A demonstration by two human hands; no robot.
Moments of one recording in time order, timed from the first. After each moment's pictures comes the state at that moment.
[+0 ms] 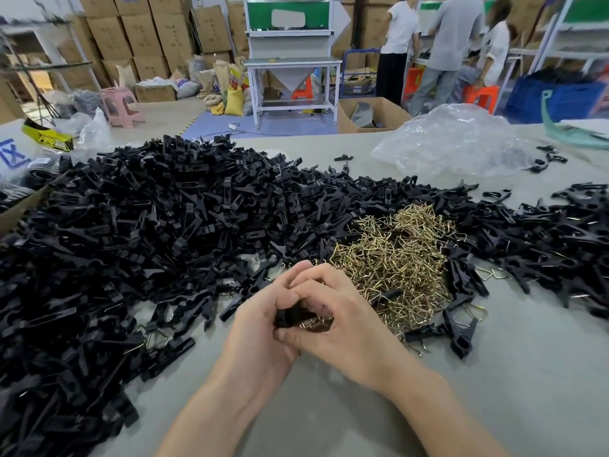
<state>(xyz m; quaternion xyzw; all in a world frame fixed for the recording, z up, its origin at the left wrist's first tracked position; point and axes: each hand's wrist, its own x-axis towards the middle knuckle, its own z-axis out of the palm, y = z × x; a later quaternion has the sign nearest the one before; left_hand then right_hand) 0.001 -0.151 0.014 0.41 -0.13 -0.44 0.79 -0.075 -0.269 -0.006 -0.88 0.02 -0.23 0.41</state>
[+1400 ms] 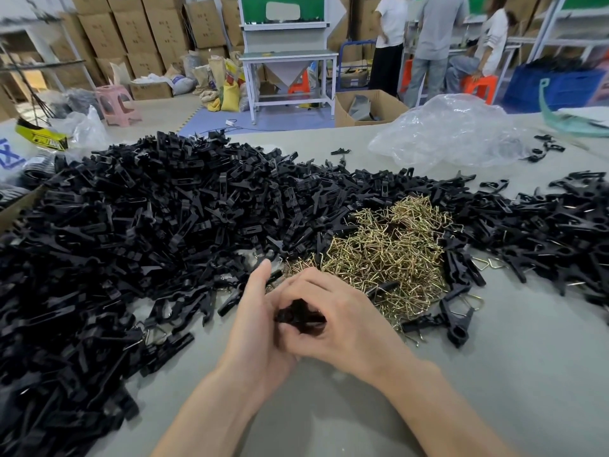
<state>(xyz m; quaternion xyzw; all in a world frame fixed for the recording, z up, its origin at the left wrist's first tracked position) 0.000 -0.157 0.006 0.45 -0.05 -0.47 0.76 -0.078 -0.263 -0.001 -0.91 -0.03 -0.26 0.33</state>
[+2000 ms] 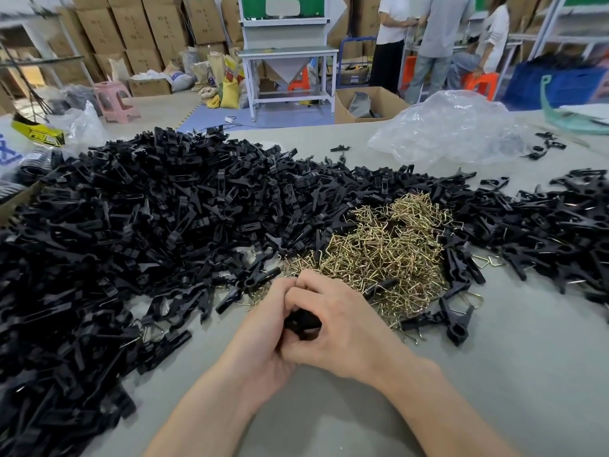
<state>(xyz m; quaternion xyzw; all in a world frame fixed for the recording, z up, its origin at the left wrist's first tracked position) -0.003 -0.162 0.001 0.52 -0.06 -0.45 0.72 -0.076 -0.259 -0.003 -0.93 0.00 -0.23 0.28</state>
